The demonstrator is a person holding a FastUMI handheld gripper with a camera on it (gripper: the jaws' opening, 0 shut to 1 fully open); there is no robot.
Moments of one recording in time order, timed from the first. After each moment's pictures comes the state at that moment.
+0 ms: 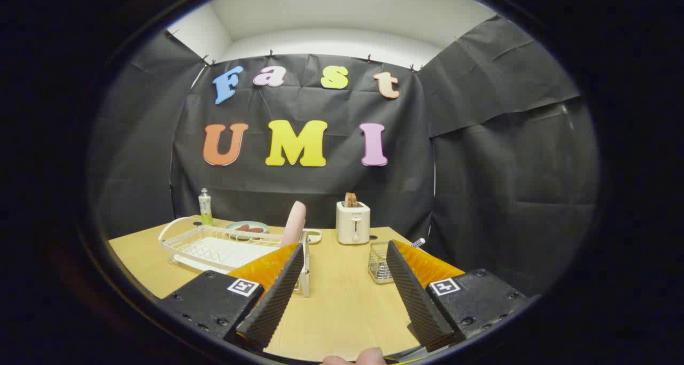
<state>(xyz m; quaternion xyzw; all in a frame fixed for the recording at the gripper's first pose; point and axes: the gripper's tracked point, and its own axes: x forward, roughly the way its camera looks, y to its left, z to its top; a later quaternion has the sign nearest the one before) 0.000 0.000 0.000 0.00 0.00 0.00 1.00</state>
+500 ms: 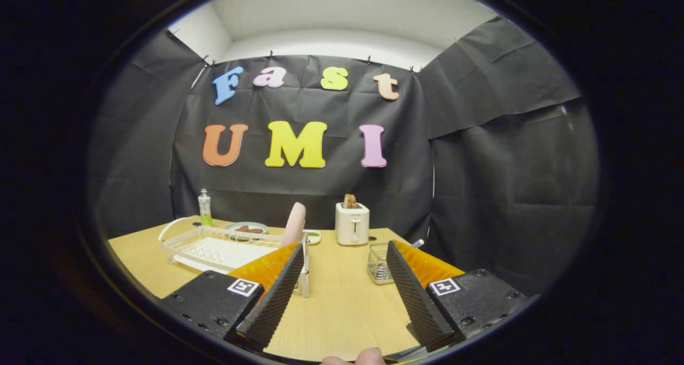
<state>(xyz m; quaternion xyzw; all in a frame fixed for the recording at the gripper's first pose) -0.001 0.001 0.000 0.00 0.00 0.00 1.00</state>
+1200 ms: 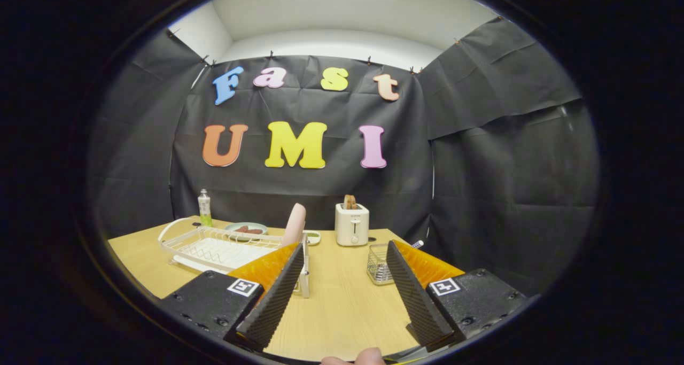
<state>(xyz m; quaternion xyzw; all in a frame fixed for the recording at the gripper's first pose) -0.001 0.003 0.005 0.00 0.00 0.00 1.00</state>
